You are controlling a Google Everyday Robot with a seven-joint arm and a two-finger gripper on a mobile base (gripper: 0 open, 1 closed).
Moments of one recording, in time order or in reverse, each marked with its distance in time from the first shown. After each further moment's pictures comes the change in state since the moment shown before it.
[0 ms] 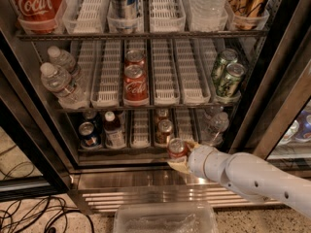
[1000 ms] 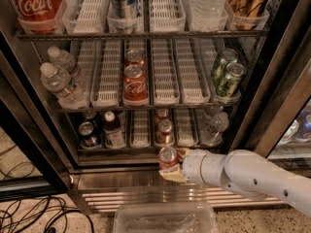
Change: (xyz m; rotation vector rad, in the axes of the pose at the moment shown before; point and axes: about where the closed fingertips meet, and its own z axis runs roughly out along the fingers) arm -0.013 0.048 -0.005 -0.199 -0.017 -0.058
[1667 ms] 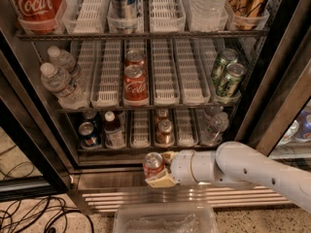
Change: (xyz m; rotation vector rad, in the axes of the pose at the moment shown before) arm -0.029 0.044 0.018 -0.221 -0.077 -0.046
